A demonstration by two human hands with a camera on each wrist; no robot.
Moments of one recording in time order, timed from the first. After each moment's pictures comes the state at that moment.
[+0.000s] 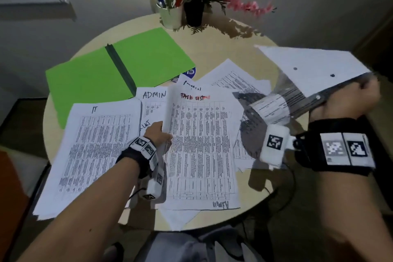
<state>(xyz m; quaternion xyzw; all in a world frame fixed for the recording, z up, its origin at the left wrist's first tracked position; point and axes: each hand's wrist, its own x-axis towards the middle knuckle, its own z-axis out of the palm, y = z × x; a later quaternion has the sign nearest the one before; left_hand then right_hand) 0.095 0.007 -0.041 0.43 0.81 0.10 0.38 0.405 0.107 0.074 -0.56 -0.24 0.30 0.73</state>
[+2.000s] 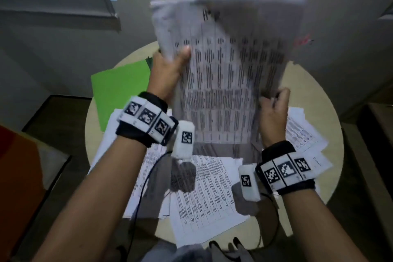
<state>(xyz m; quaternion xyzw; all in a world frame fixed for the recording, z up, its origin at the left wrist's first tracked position) 0.038 0.033 0.130 0.38 0.57 0.67 0.29 0.239 0.066 0.071 -0.48 -0.56 0.43 0.52</state>
